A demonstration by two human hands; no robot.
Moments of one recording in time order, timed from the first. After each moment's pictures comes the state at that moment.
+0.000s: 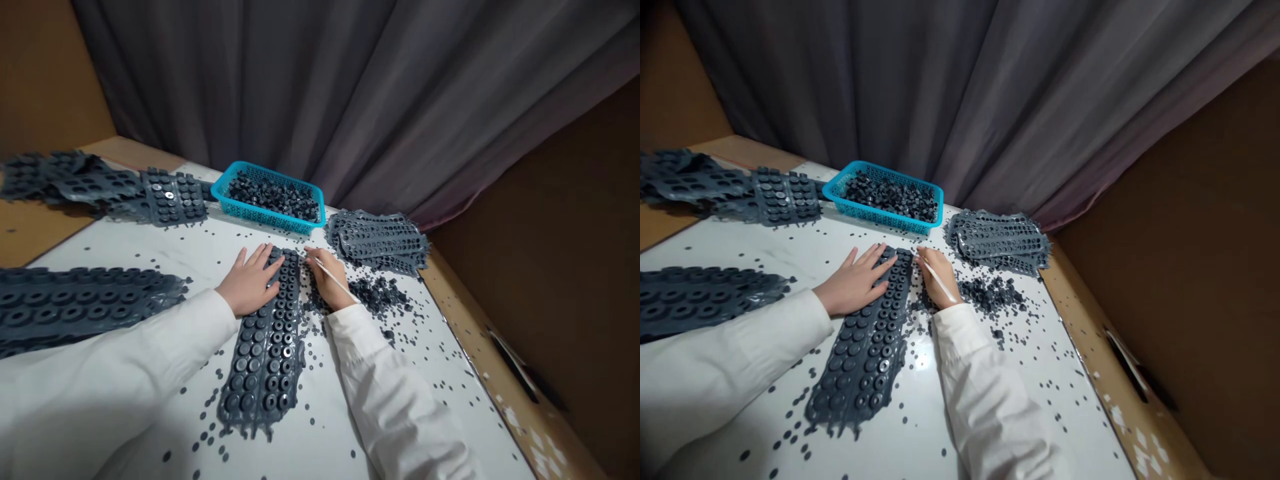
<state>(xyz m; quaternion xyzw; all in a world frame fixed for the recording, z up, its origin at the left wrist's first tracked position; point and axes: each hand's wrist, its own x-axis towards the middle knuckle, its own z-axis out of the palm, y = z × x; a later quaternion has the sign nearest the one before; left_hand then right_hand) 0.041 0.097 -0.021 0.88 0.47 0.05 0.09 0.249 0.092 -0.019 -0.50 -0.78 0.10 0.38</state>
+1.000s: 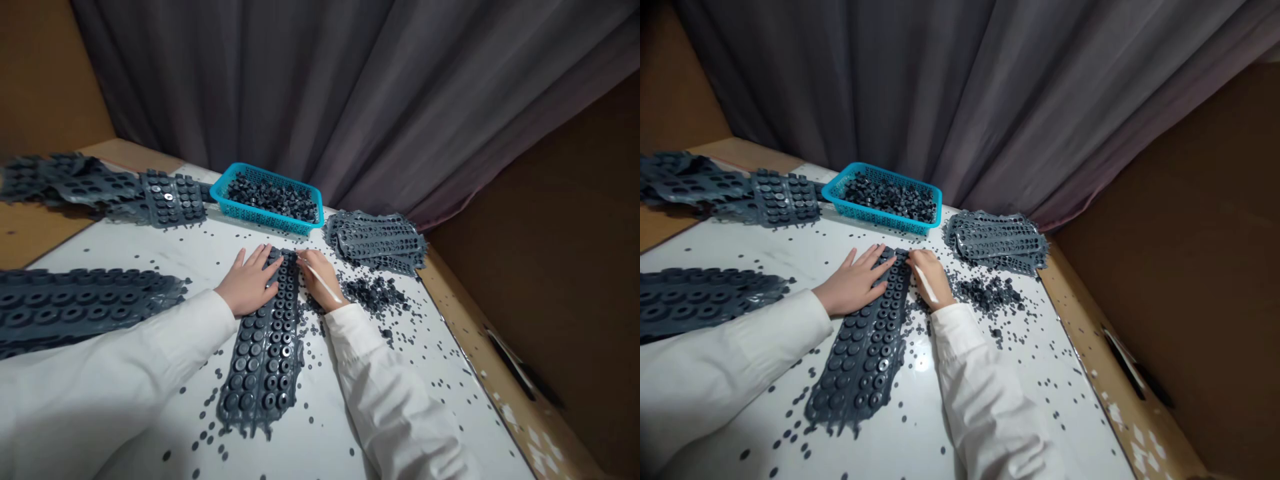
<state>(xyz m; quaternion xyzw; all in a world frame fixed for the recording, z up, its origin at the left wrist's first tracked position) 0.042 0.096 -0.018 0.88 0.47 0.04 0.09 0.243 0.097 -0.025 -0.49 -0.79 0.11 0.37</state>
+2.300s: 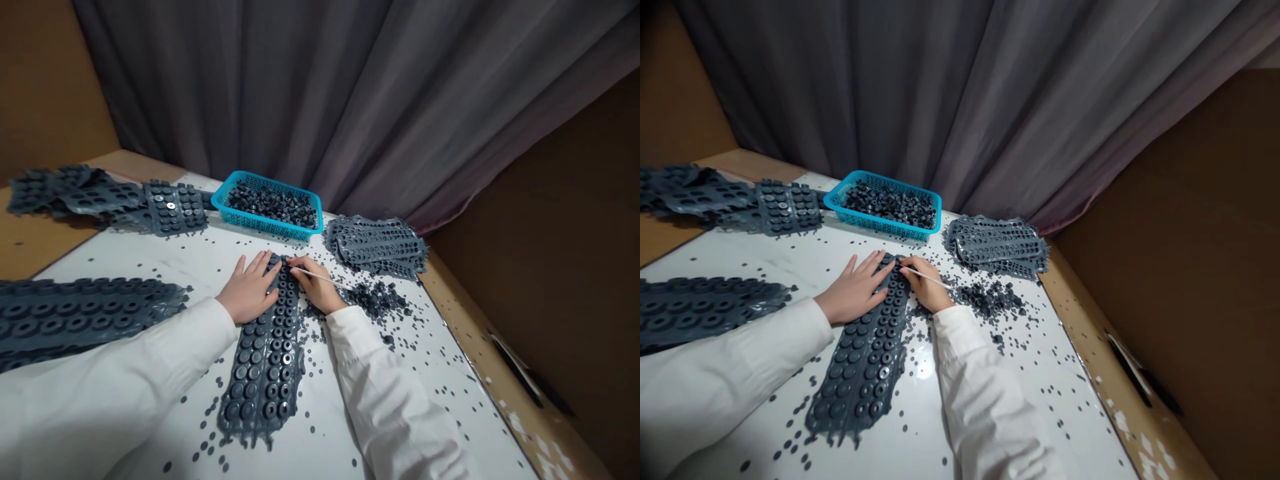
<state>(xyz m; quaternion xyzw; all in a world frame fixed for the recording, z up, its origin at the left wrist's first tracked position) 0.042 0.095 -0.020 0.88 0.47 0.06 0.07 0.237 0.099 -0.026 -0.45 -0.79 0.18 0.37</state>
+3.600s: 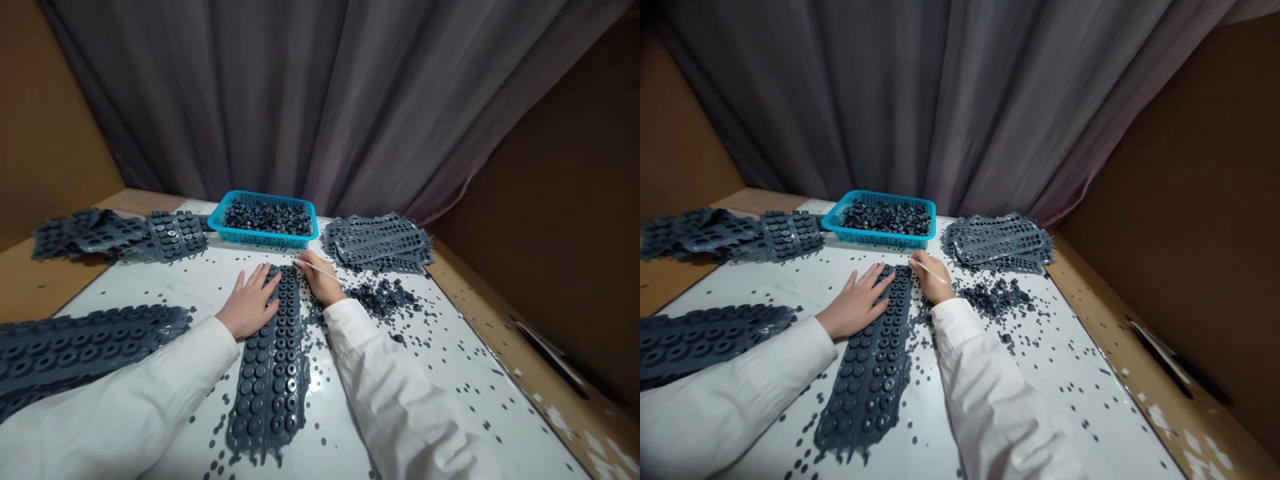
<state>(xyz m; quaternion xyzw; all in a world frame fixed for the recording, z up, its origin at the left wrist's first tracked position) 0.040 0.098 -0.021 0.88 0.47 0.06 0.08 0.248 0.120 -0.024 -0.53 -0.74 0.15 0.38</state>
